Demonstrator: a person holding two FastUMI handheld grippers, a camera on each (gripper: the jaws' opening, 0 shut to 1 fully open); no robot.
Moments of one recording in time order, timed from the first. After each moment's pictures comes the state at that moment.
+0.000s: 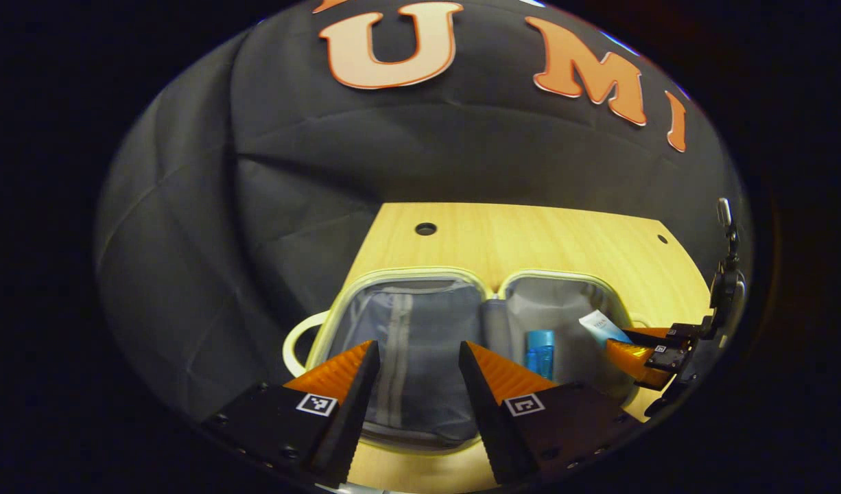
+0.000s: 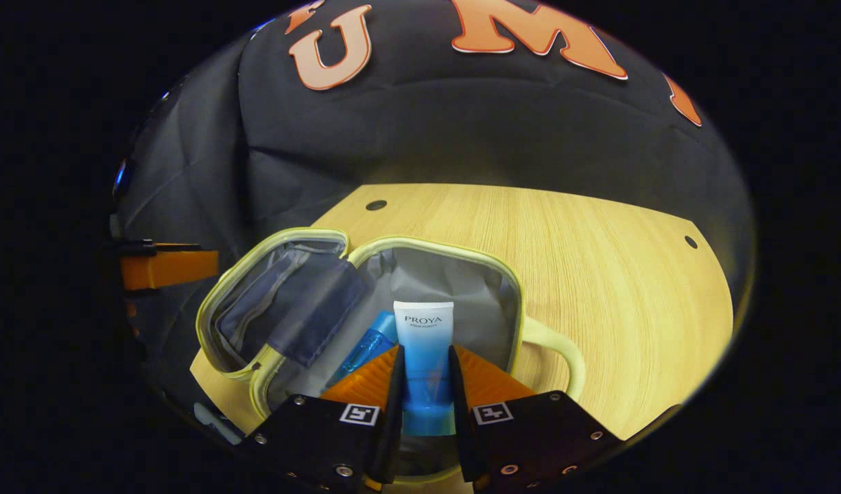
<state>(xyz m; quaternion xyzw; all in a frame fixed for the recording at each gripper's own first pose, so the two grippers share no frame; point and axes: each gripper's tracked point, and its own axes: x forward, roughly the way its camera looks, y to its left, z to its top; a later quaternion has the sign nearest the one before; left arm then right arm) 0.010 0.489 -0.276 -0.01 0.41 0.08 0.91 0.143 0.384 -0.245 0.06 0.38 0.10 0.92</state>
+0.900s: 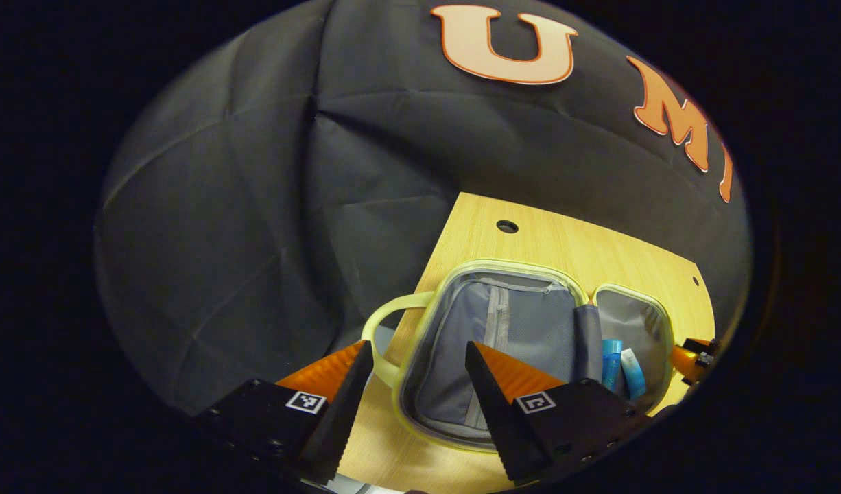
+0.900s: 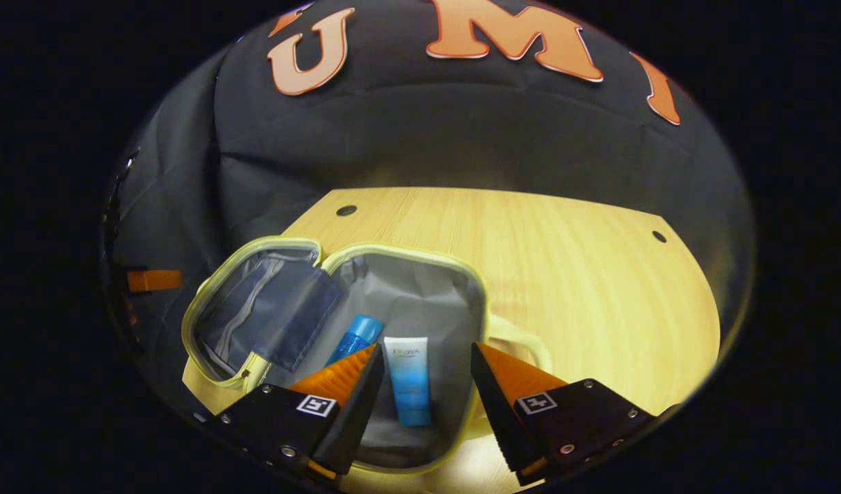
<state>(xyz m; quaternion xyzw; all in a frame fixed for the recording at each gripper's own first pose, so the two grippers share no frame) -0.022 0.604 -0.306 -0.08 0.41 0.16 0.89 0.140 0.350 -0.205 0.06 0.36 0.03 0.93</state>
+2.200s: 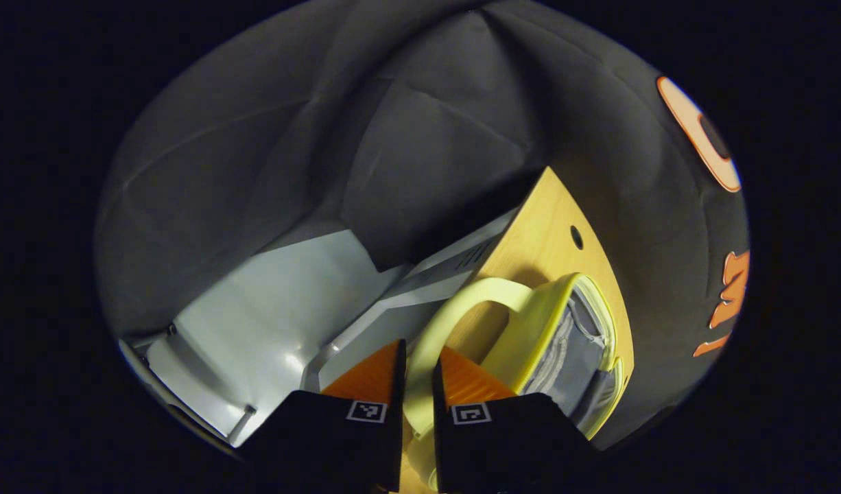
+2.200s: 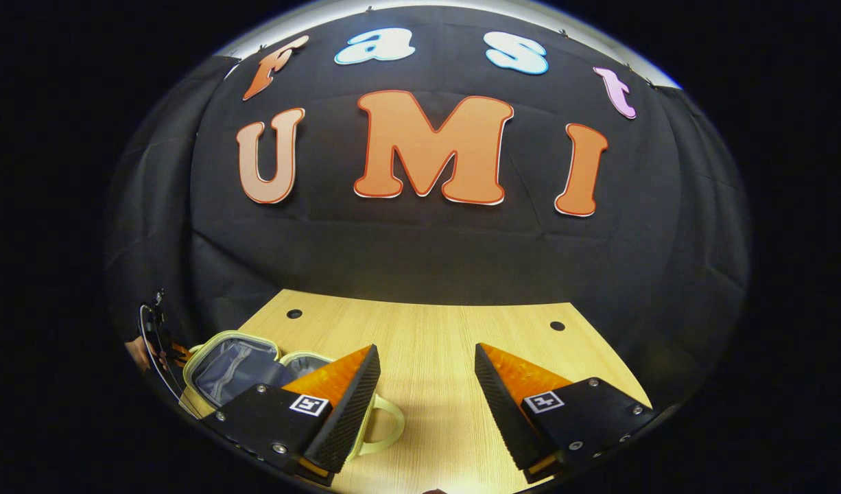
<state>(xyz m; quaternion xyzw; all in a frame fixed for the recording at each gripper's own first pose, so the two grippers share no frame) -0.029 0.685 -0.402 -0.39 0.48 0.19 0.76 0.124 0.211 -0.011 0.02 0.19 -0.07 0.98</state>
